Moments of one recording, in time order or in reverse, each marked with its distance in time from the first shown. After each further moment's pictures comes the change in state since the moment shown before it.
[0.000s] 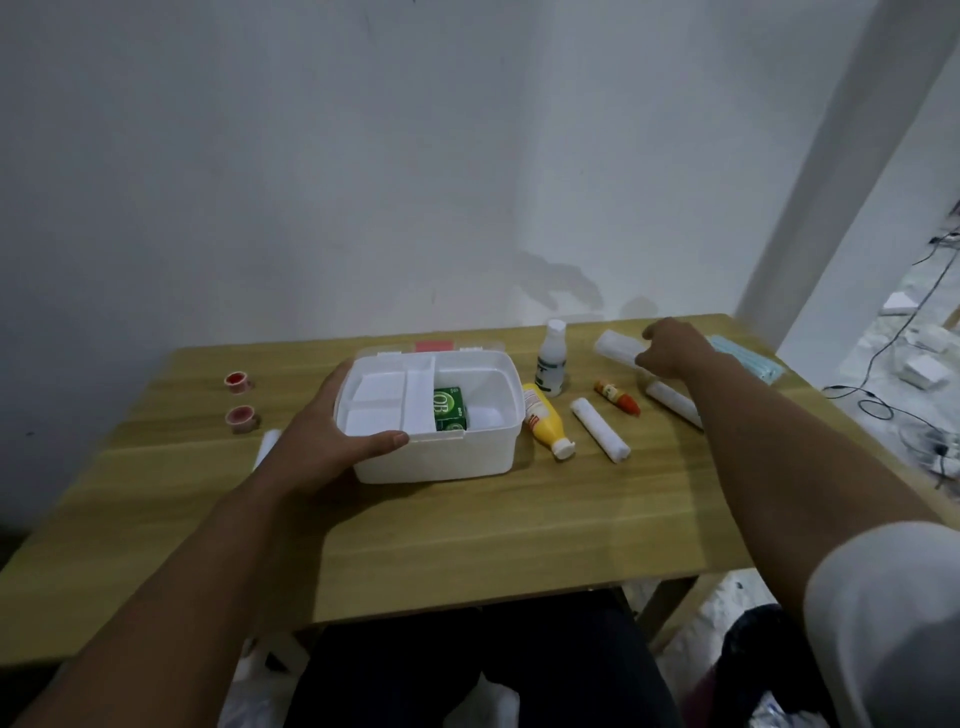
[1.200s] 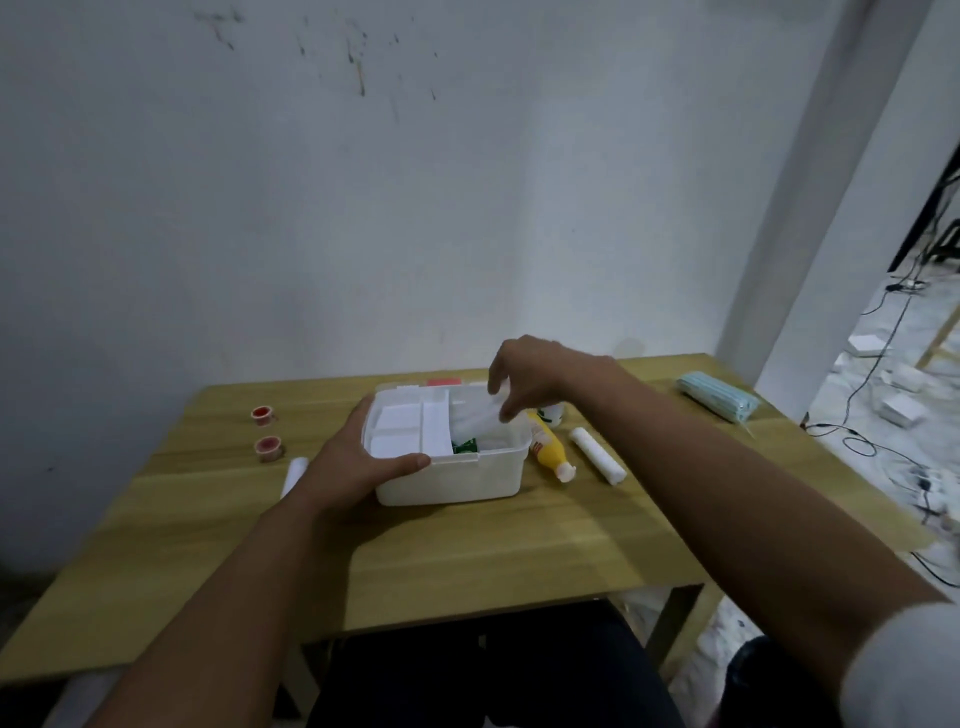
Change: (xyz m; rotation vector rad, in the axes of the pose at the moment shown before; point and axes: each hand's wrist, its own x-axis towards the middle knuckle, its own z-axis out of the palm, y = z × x) left_hand -0.003 0.000 -0.003 -0.033 -0.037 -0.002; right_hand -0.120 -0.181 -0.055 -0.168 -0.112 -0.604
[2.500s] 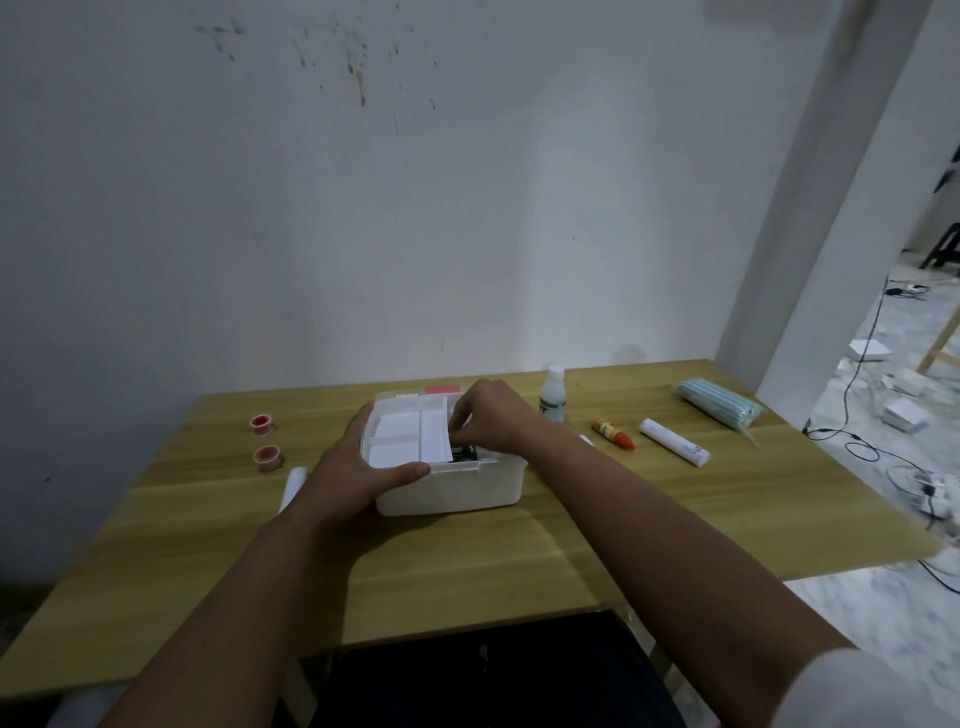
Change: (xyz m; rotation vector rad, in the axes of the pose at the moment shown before) left_hand 0.002 -0.006 0.003 0.010 0.020 -0.016; right_hand 0.019 -0.034 0.066 0.427 0.180 -0.034
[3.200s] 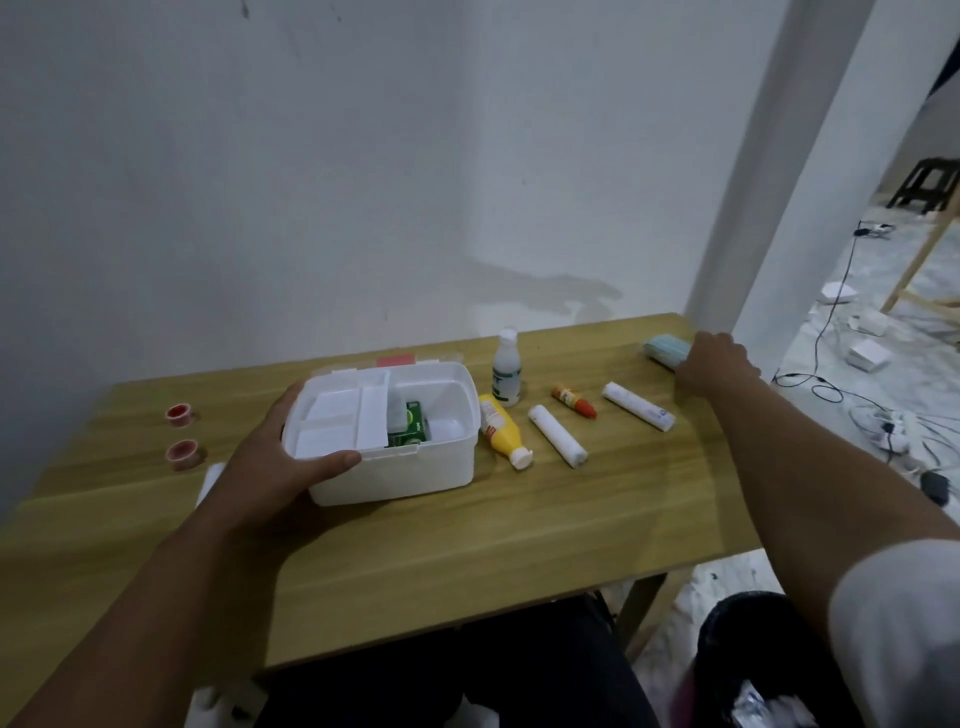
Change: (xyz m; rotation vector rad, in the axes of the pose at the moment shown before) left_hand 0.001 0.014 0.006 0.022 0.031 0.037; right_hand -0.080 0.301 -0.115 -0.300 0.229 0.960
